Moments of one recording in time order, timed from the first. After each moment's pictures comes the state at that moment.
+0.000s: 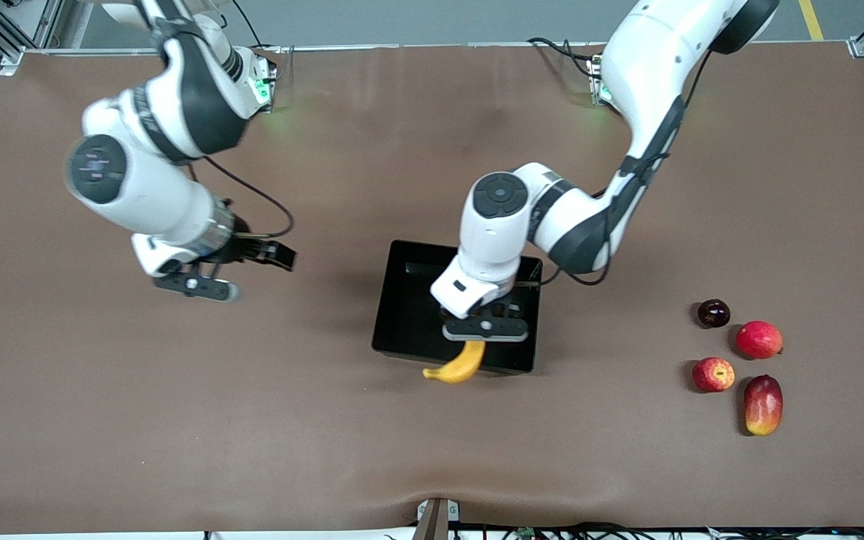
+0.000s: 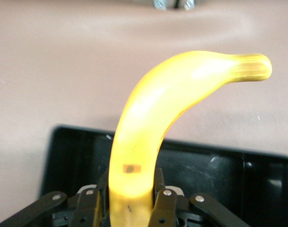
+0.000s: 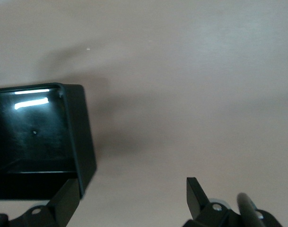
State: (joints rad) left arm -0.41 0.71 -0.27 -1.32 0.40 2.26 -0.82; right arm 0.32 0.25 0.06 -1.73 0.16 1.99 0.55
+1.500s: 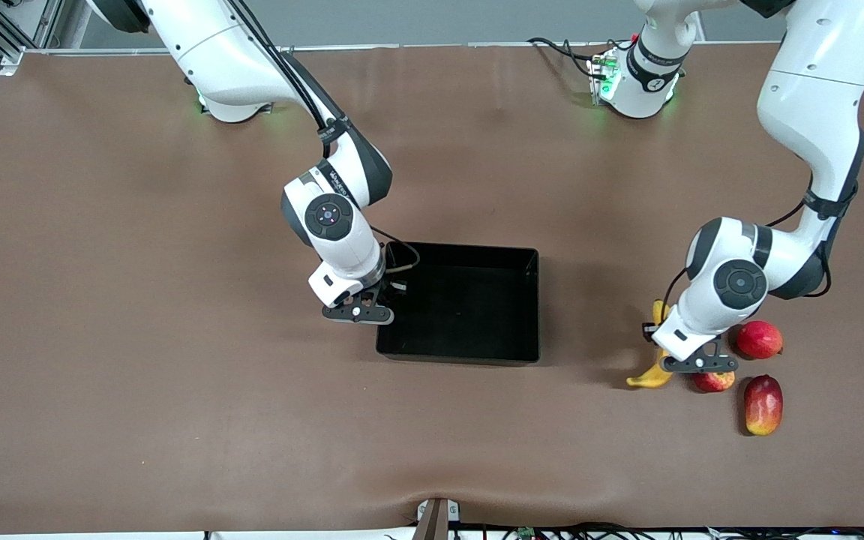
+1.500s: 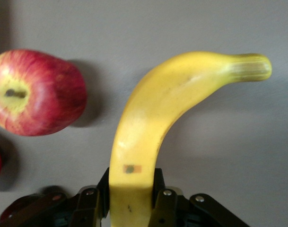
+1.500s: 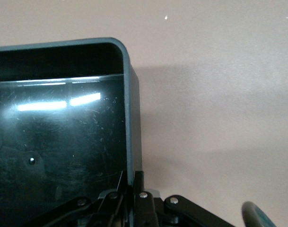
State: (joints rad) left arm 0.17 0.62 -0.28 -1.83 0.45 2.41 -0.35; right arm 0.56 0.63 0.05 -1.62 0.02 2.35 0.69
